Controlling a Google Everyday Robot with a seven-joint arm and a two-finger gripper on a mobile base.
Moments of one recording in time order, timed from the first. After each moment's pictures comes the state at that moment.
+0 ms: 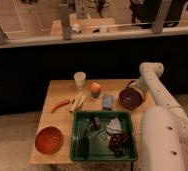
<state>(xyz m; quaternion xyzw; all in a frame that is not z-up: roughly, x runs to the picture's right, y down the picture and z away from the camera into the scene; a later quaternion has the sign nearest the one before) 0.345 0.045 1.004 -0.26 -0.12 -0.37 0.89</state>
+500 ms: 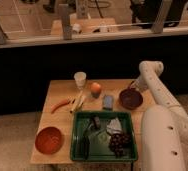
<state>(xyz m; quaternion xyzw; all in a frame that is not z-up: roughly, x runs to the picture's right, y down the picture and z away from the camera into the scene) 0.342 0.040 0.998 -0.25 -0.12 -0.37 0.89</state>
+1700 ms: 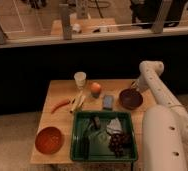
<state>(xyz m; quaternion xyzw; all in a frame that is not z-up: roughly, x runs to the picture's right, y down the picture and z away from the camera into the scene) 0.343 0.040 0.994 -0.26 -0.12 -0.37 0.89</state>
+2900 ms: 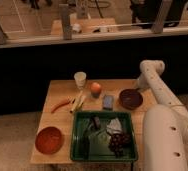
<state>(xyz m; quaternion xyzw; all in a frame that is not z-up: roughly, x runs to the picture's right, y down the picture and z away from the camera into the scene) 0.345 0.037 0.989 -0.26 -0.12 -0.37 0.89</state>
